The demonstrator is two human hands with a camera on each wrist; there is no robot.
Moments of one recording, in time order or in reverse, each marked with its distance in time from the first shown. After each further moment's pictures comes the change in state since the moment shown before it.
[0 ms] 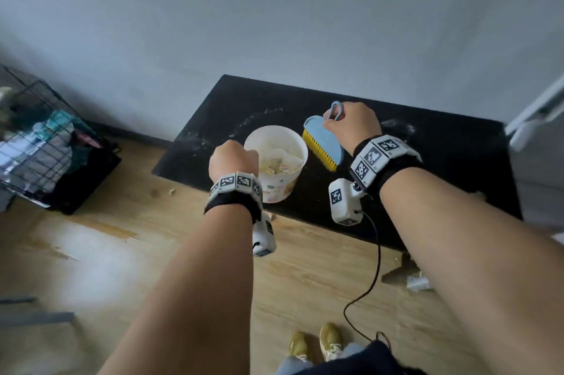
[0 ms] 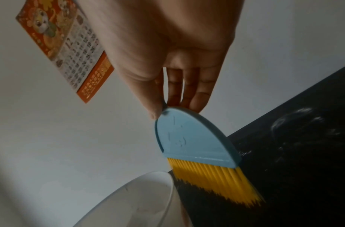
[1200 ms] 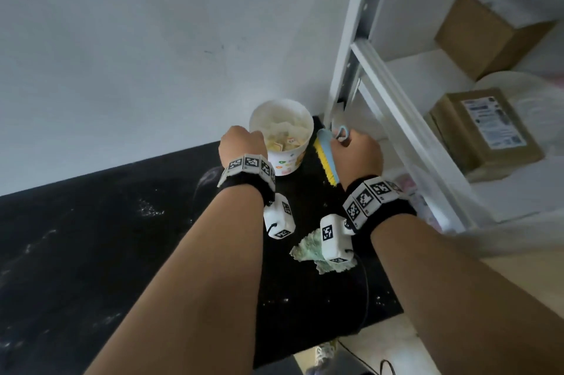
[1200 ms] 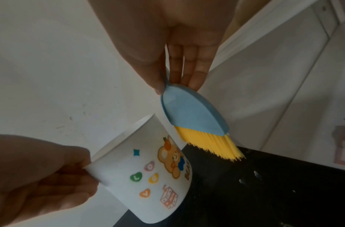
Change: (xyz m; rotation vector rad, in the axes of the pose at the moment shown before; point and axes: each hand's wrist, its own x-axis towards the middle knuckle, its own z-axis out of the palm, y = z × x) left_hand -0.013 0.437 0.297 -0.059 -0.367 0.416; right_hand 0.083 0.372 -0.150 -0.006 0.440 0.683
